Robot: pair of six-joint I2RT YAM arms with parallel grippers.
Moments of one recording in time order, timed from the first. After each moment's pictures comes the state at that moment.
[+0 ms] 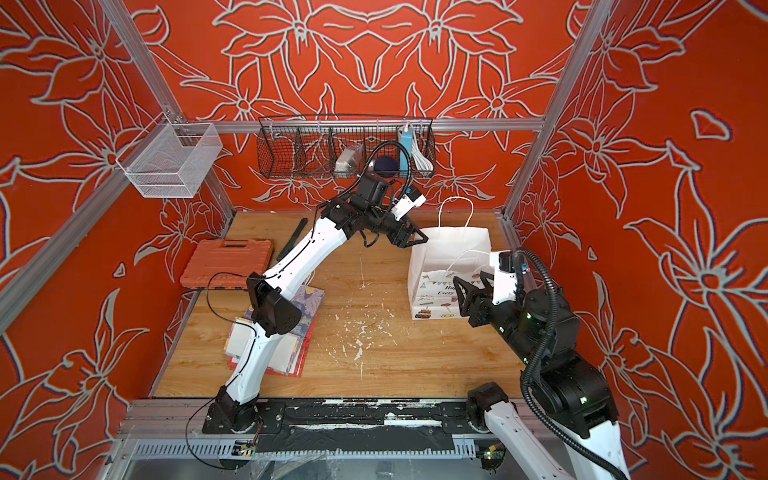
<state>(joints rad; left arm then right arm) -0.63 2.33 2.57 -0.86 0.67 0.08 0.37 0.57 1.15 -0.86 -0.03 0.19</state>
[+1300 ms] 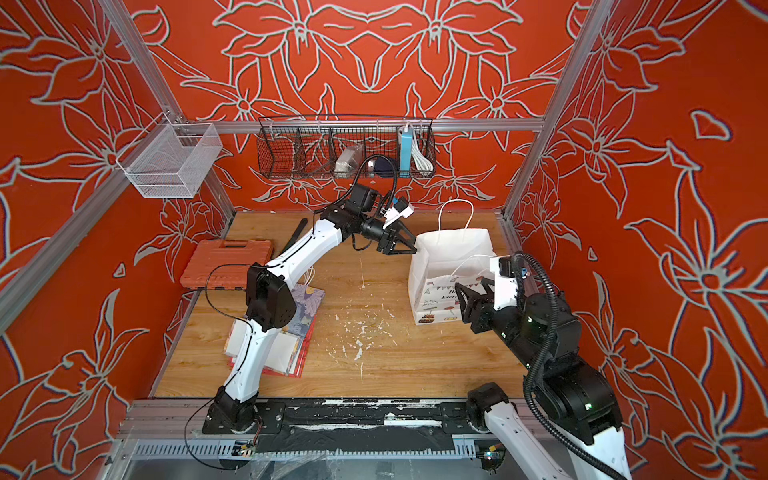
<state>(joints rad) -0.54 2.33 2.32 -0.66 1.15 0.31 0.37 0.55 1.17 -0.93 -0.03 0.18</state>
